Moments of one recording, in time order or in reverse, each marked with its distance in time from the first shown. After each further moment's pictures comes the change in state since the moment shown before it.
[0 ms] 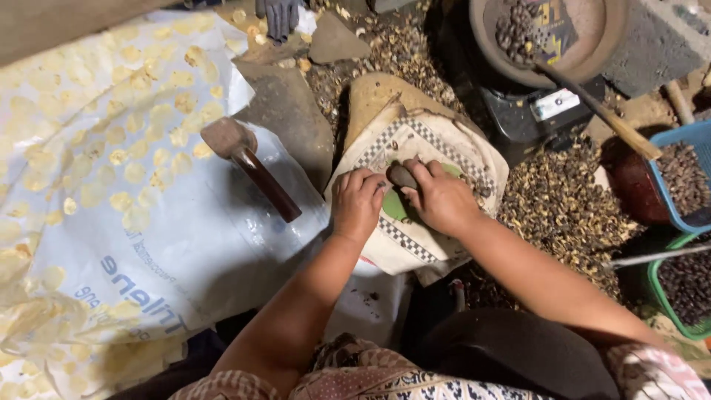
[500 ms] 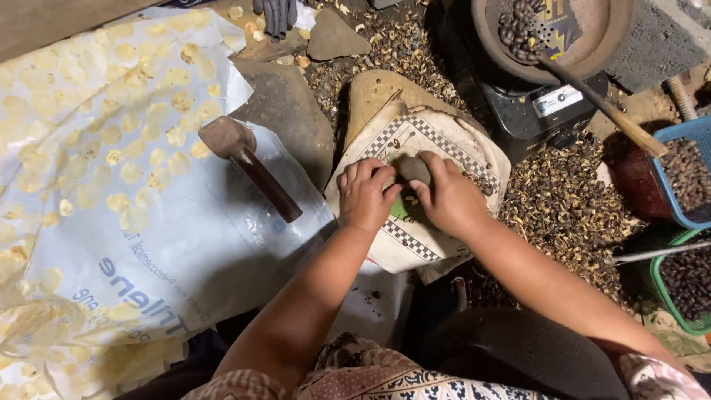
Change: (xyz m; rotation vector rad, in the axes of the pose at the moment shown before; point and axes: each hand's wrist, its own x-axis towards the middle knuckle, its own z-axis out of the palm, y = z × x) left_hand 0.019 0.020 -0.003 -0.040 -0.129 -0.134; right_hand 0.000 -0.010 -0.020 0.052 -0.283 0.324
